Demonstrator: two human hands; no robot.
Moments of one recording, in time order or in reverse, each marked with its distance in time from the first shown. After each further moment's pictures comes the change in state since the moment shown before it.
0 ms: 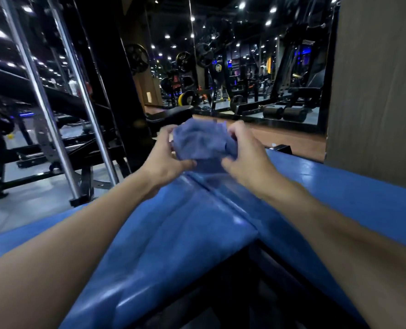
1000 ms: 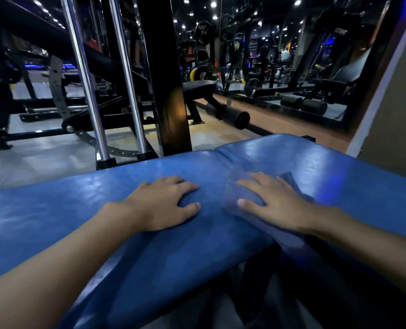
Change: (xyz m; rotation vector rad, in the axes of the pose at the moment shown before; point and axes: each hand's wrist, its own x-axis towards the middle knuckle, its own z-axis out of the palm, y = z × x) left_hand -0.077 -0.094 -0.084 1.006 -0.477 -0.063; right_hand -0.065 0.010 0.061 -0.581 -0.762 0.096
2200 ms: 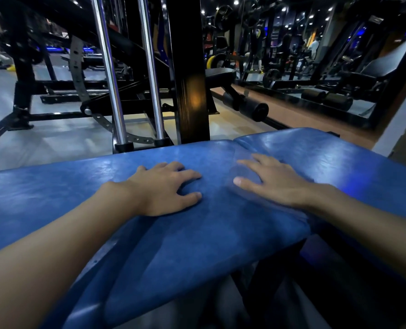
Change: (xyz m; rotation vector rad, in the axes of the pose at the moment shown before) left_hand -0.014 -0.030 -0.004 0.039 -0.060 -0.070; right_hand 0.056 -0.013 0.004 -0.038 -0.042 -0.039
